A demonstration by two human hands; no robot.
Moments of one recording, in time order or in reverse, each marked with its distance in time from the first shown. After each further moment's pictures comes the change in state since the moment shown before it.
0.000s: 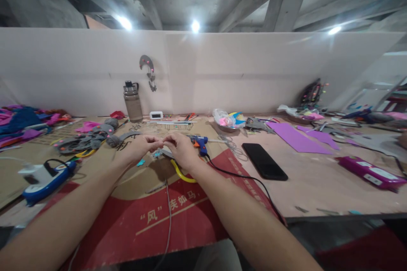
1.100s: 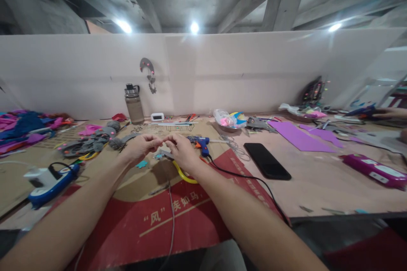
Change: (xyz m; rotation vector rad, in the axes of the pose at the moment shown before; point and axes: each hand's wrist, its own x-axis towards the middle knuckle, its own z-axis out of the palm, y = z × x) left_hand 0.002 -0.002 -0.005 -0.264 0.015 -0.014; right_hand -0.001 -0.006 0.003 0.007 -0.025 0.072
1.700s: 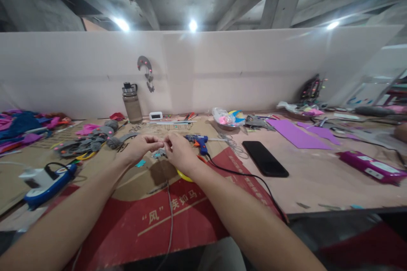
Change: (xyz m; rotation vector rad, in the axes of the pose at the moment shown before) left_hand -0.005 0.009 0.004 0.249 -0.030 0.023; right_hand -0.002 -0.014 0.001 -0.237 0.049 -0.068
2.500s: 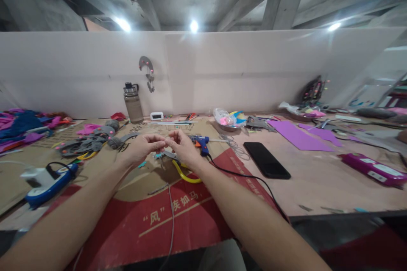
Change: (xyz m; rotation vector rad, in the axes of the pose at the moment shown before) left_hand -0.001 0.001 0.007 -0.215 -0.030 0.019; right_hand 0.006 0.018 0.009 0.746 -0.033 0.370
